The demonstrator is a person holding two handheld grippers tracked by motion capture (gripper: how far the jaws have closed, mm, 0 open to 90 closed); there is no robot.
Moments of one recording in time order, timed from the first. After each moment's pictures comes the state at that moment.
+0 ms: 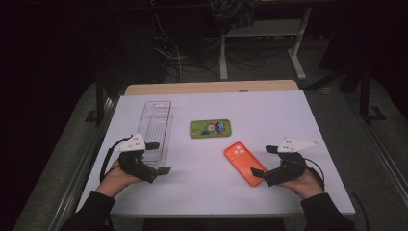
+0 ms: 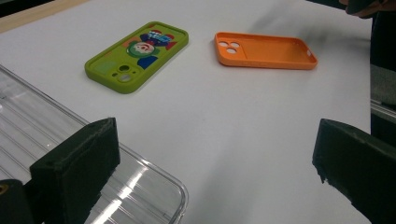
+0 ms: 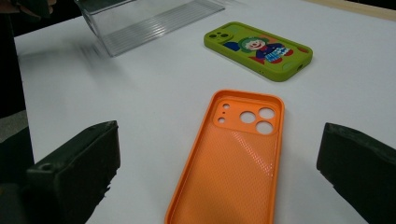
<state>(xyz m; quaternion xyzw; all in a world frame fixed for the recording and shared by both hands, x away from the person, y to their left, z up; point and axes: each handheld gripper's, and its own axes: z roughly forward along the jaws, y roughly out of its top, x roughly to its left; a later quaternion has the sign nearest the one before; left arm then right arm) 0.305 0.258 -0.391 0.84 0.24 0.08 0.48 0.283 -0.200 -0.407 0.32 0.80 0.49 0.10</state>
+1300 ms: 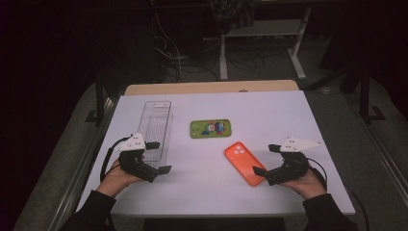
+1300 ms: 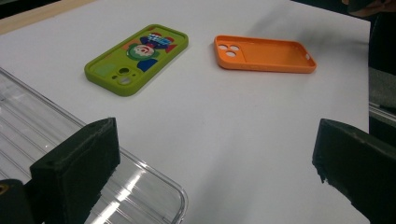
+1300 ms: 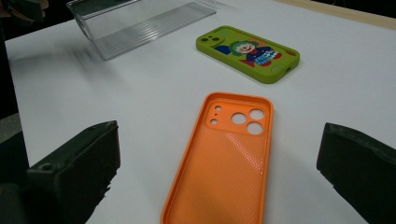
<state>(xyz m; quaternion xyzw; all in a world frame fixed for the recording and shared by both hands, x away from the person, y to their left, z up) 0.305 0.257 -0.390 0.84 0.25 0.08 0.49 0.279 -0.203 -0.400 0.33 0.80 0.49 0.12</state>
